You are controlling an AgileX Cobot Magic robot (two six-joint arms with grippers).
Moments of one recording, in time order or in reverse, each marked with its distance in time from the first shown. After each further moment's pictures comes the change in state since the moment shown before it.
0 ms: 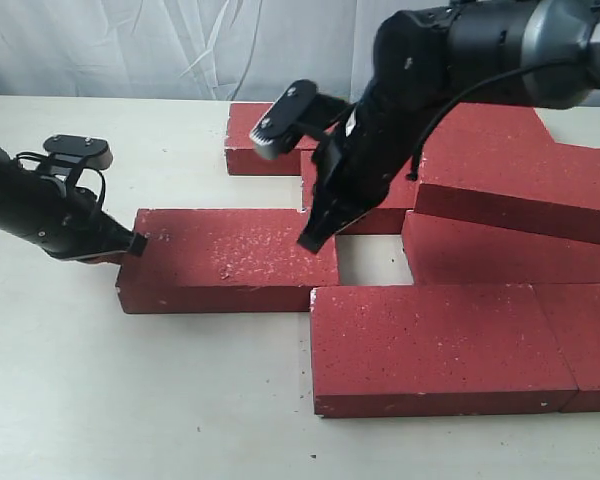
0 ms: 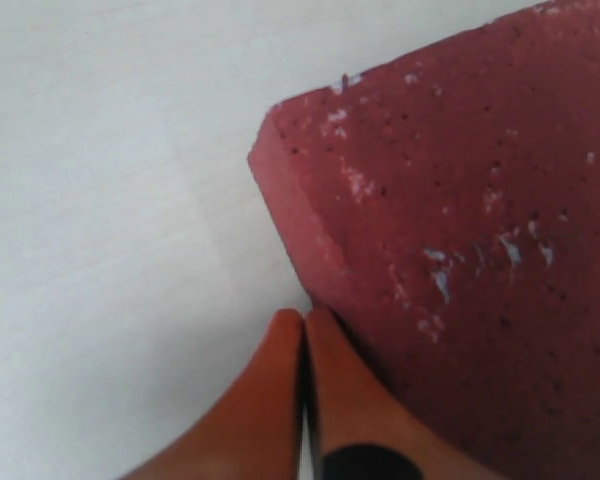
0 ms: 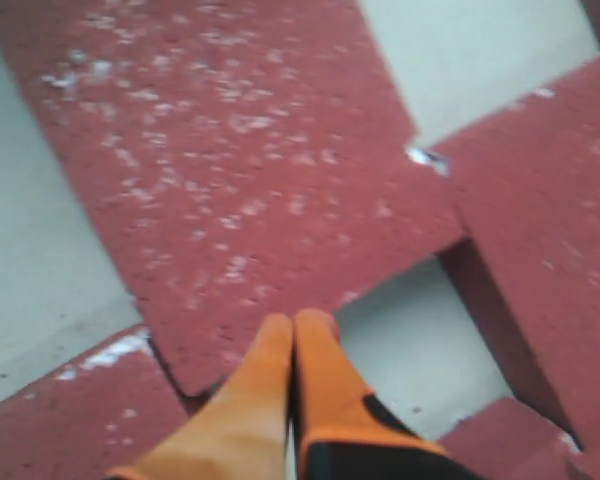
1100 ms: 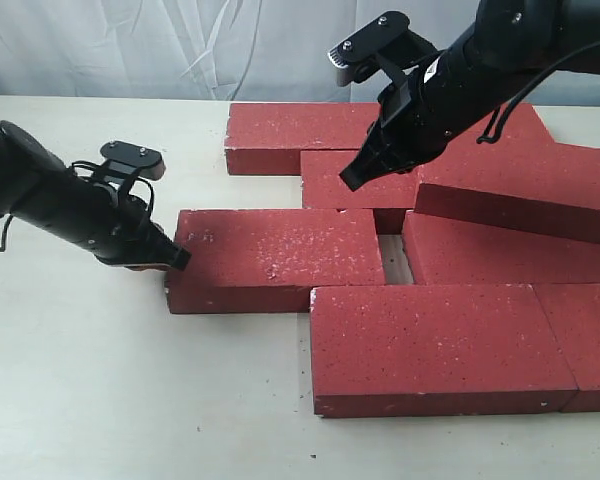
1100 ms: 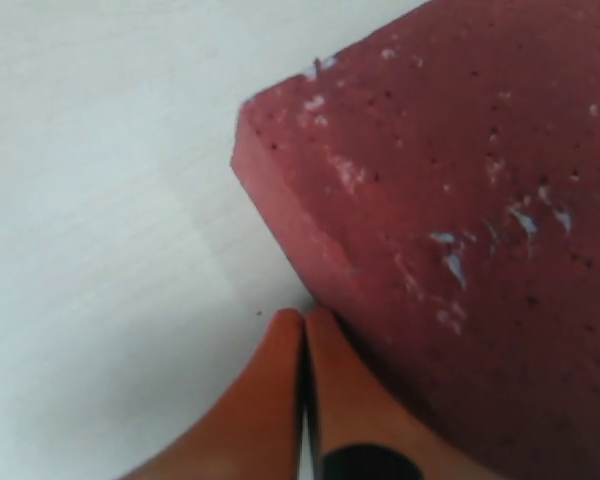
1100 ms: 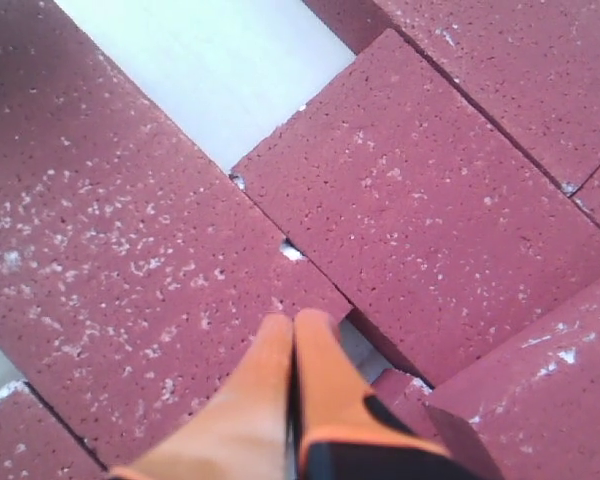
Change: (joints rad) left arm -0.133 0.068 -0.036 -0.083 -0.040 0.096; right arm -0.145 -0.117 0.082 0.075 -0.144 0.031
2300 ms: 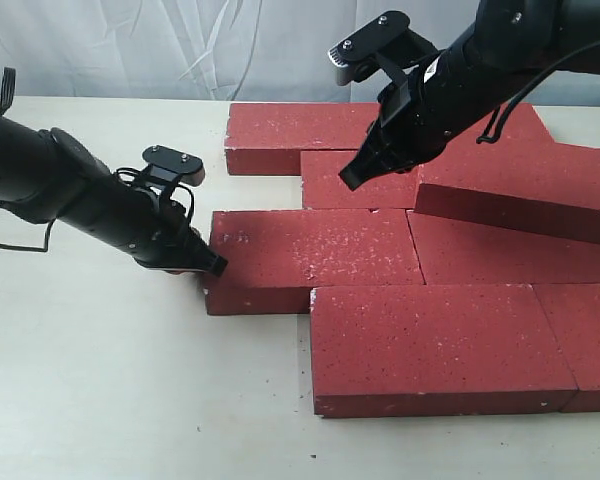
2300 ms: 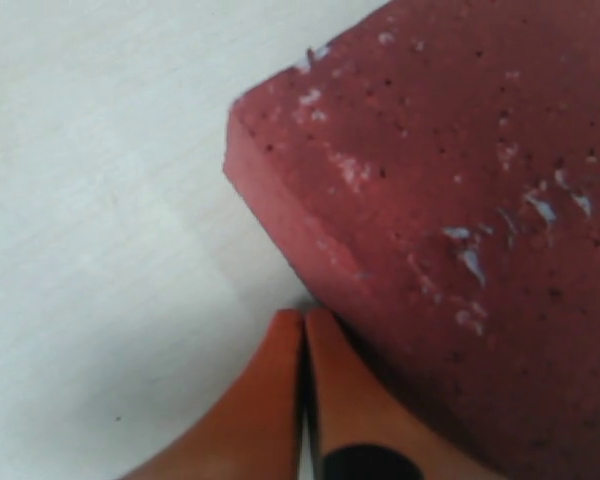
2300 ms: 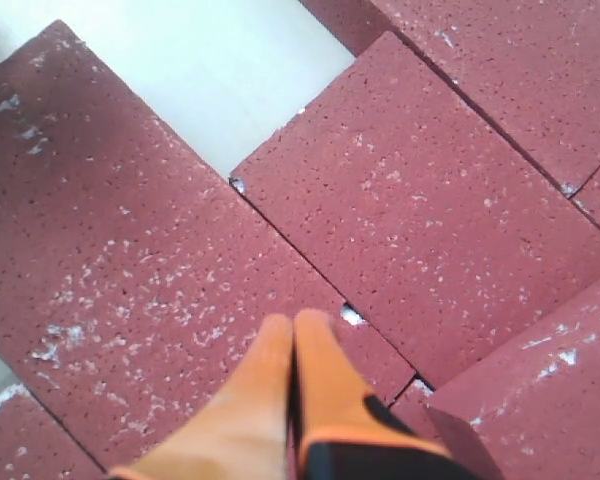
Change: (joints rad) left arm -0.109 0.040 -0.043 -0.044 -0.033 0.000; right arm 0.000 0.000 0.000 0.002 -0.002 0.001
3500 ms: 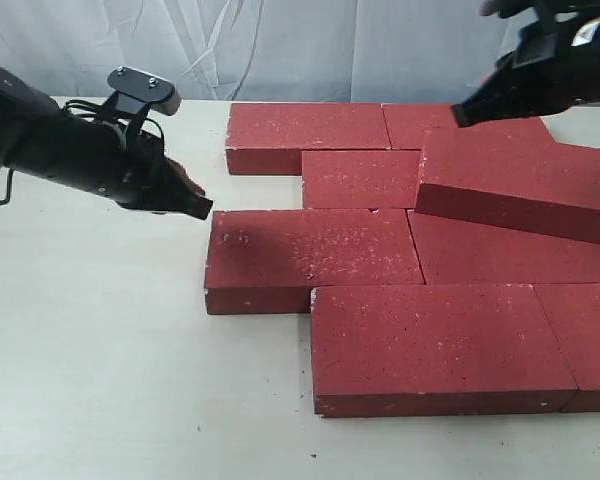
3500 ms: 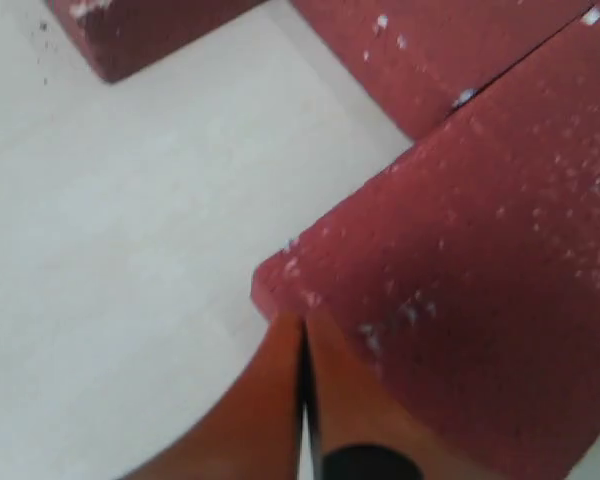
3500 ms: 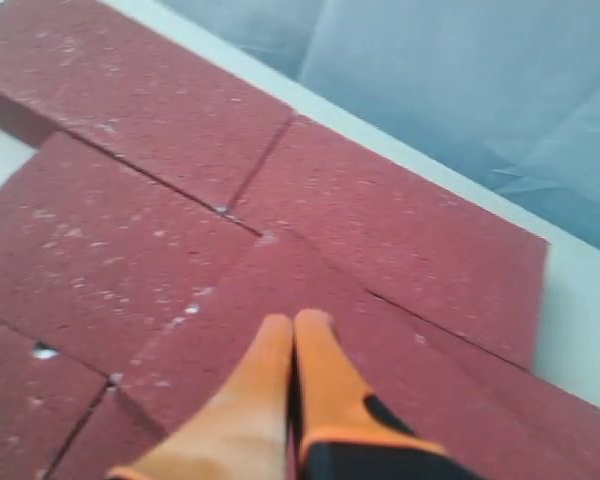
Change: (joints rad) left arm 0.029 -0.216 -0.002 -0.045 0.025 0.086; right arm -0.237 -0.250 0.245 -0.098 -0.349 0.101
